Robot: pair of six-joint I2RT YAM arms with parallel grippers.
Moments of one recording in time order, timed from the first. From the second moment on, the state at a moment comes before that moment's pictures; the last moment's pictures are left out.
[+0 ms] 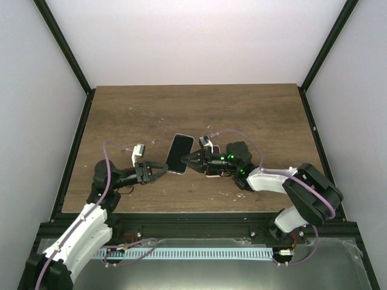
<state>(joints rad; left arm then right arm) -0.32 0.67 0.24 0.48 1.00 -1.30 0.72 1.48 0.54 1.05 -0.81 1.61</state>
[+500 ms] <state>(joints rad) -0.32 0.72 0.24 0.47 0.99 -1.31 0.73 1.50 0.52 1.11 -0.78 1.61</state>
